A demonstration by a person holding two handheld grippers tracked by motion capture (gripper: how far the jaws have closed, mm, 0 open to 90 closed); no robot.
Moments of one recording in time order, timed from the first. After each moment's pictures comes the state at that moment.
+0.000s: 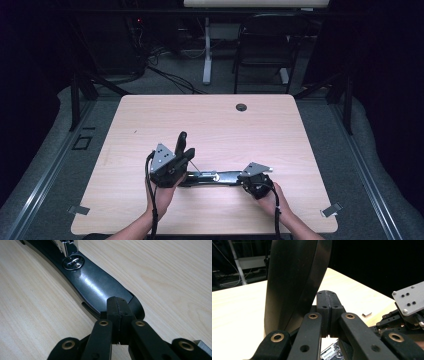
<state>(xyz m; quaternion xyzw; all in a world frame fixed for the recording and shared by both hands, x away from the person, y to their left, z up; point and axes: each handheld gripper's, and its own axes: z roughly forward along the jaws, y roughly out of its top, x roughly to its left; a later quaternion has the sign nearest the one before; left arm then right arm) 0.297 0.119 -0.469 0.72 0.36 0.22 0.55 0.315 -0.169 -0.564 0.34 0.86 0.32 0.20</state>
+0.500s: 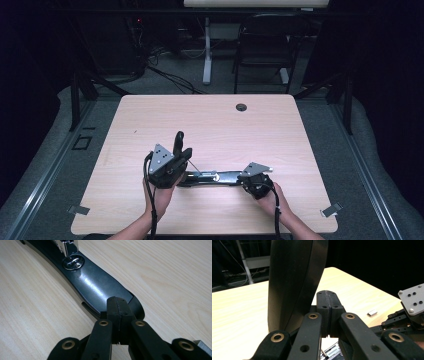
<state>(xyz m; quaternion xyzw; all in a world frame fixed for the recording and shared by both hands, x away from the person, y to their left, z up) 0.295 0.121 -0.468 0.72 0.38 0.24 0.53 0.315 -0.168 -0.564 0.34 0.86 0.32 0.21</state>
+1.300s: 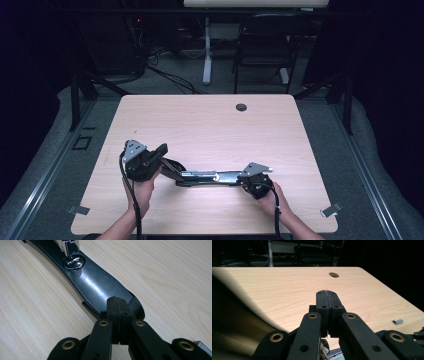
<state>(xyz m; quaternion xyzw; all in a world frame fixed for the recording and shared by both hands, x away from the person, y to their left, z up) 0.314 0.178 -0.476 0.67 0.49 0.22 0.51 0.315 -0.168 -0.563 0.34 0.86 0.32 0.20</state>
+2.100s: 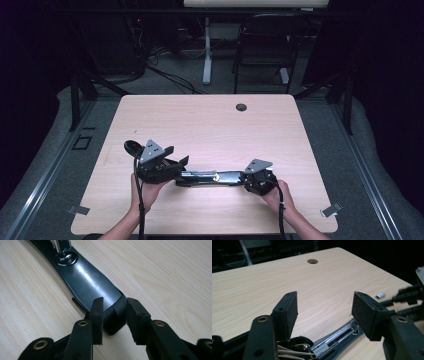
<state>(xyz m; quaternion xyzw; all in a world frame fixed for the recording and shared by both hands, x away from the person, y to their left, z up) 0.310 0.150 -0.467 0.77 0.38 0.19 0.48 0.324 -0.182 -0.555 0.32 0.87 0.31 0.20</state>
